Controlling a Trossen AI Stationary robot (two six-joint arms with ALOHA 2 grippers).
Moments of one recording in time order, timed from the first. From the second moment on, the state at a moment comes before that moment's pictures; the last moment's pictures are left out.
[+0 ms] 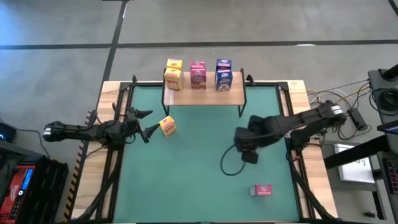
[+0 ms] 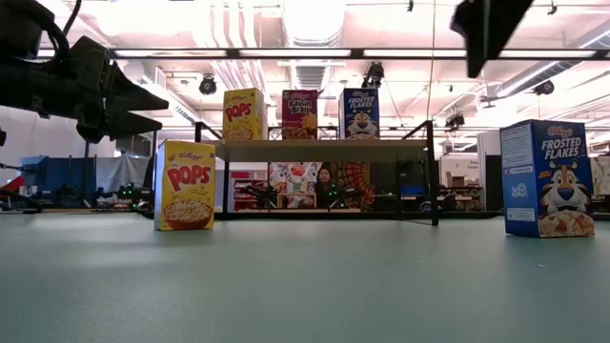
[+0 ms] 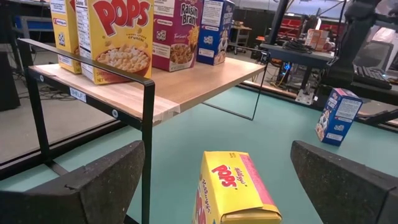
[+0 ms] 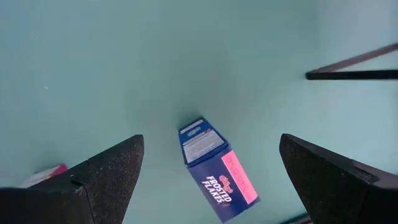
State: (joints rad) left arm -0.06 0.15 0.03 0.04 -0.58 -0.19; right arm 0.26 1.53 1.49 -1.41 0.19 0.50
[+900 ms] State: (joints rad) left arm -0.06 0.15 0.03 0.04 -0.58 -0.19; right arm 0.26 1.20 0.91 -1.15 0.16 0.06
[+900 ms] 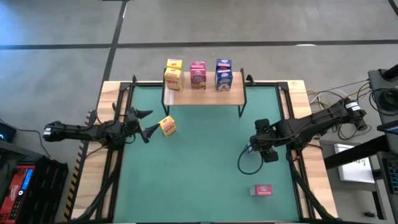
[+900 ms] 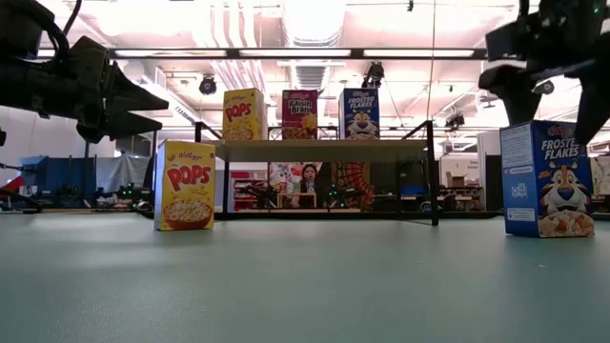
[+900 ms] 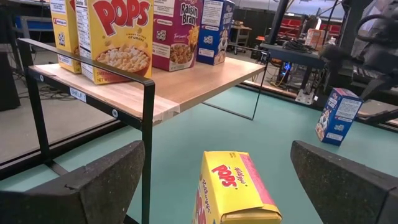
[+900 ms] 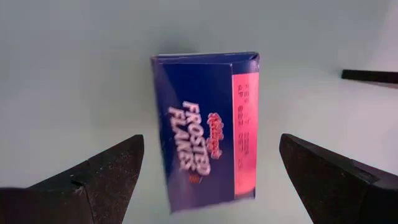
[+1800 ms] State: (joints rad) left arm -0.06 0.15 0.03 0.04 -0.58 -0.19; right arm 0.17 1.21 0.84 -0.94 0.05 -0.06
